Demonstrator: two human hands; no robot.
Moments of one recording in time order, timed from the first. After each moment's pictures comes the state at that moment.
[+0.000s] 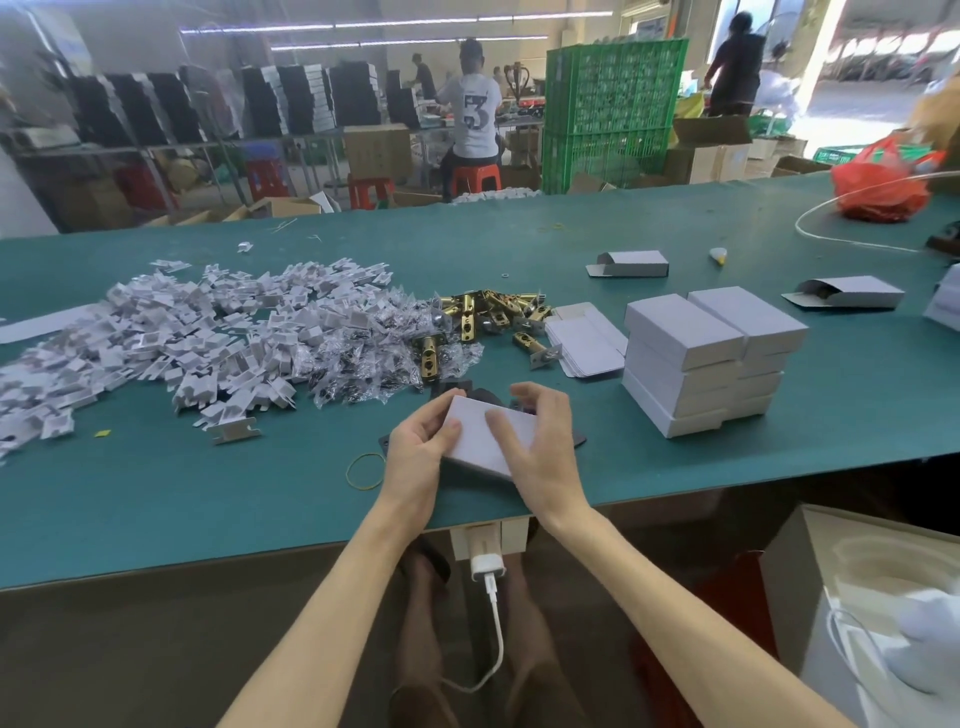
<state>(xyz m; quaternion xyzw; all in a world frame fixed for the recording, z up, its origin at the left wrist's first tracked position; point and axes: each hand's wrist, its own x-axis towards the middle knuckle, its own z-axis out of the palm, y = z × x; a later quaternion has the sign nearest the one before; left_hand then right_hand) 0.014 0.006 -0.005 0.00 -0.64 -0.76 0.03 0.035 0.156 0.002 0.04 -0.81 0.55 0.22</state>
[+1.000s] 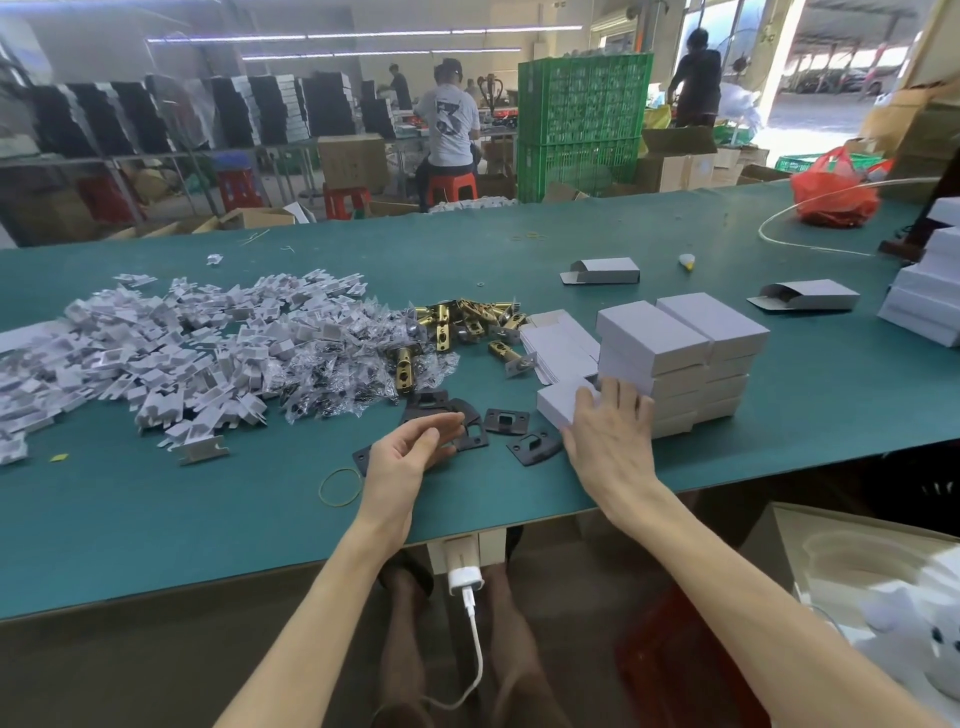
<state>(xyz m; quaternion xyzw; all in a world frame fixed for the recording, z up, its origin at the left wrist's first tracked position) 0.021 0.013 -0.004 -0.06 -0.66 -0.74 0.04 0.024 0.243 0.019 -0.07 -0.98 -0.05 0.19</state>
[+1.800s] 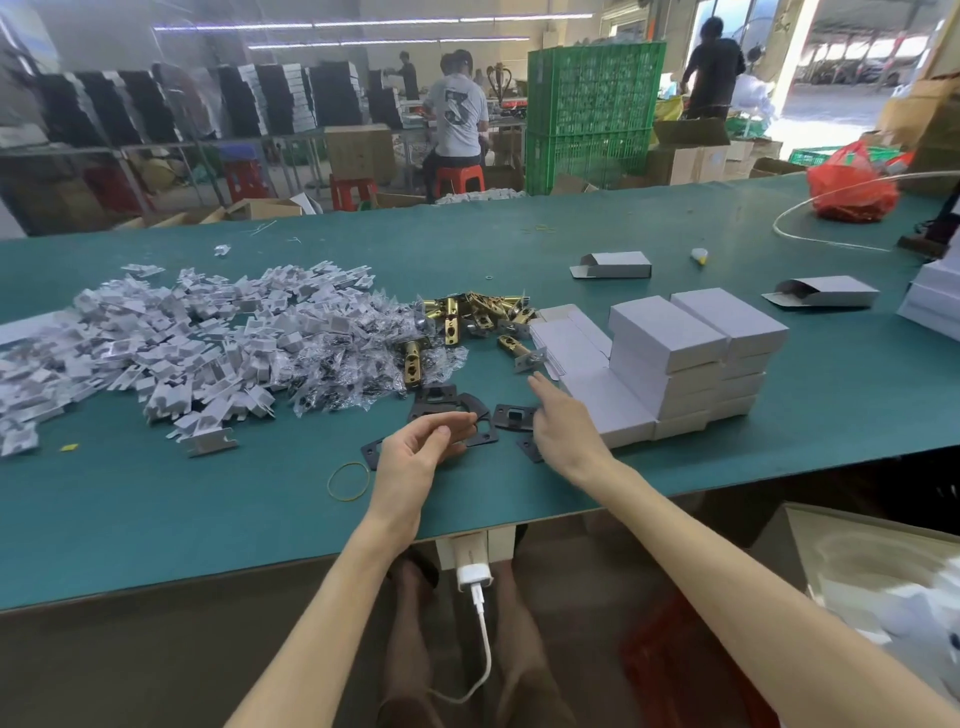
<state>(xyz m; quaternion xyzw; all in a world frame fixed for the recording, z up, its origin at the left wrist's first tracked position) 0.020 0.014 -0.005 -0.06 -0.68 -0.73 0.04 0.000 0.209 0.023 0.04 -0.94 0.34 0.08</state>
